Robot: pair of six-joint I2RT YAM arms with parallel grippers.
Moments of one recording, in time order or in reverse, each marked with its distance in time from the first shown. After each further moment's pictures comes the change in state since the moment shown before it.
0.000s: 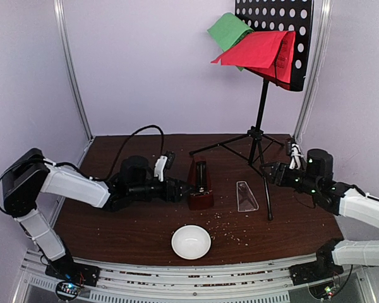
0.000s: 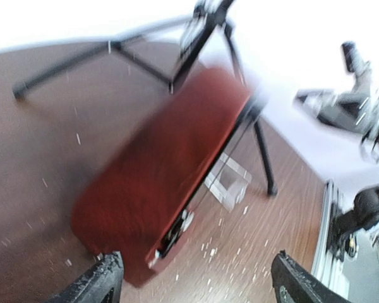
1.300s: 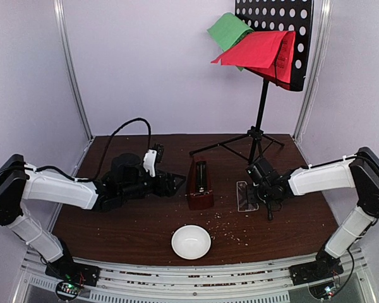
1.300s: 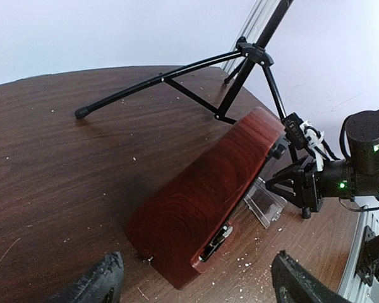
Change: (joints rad) left arm -0.026 -0.163 -0.040 -0.087 -0.266 0.043; right arm 0.278 0.657 0.310 -0.347 0.554 0.045
